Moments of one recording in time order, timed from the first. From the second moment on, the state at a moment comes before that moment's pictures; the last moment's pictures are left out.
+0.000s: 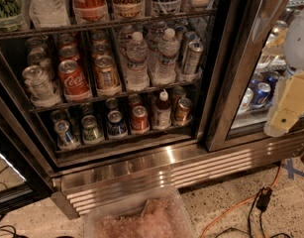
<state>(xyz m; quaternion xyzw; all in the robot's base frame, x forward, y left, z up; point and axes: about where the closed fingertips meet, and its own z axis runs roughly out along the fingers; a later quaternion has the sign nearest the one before) 0.438 -0.217 0.976 -0.60 0.78 -0.03 0.16</state>
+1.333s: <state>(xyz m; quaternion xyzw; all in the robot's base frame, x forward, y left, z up) 0.477 -0.156 0.952 -0.61 0.76 0.01 0.21</state>
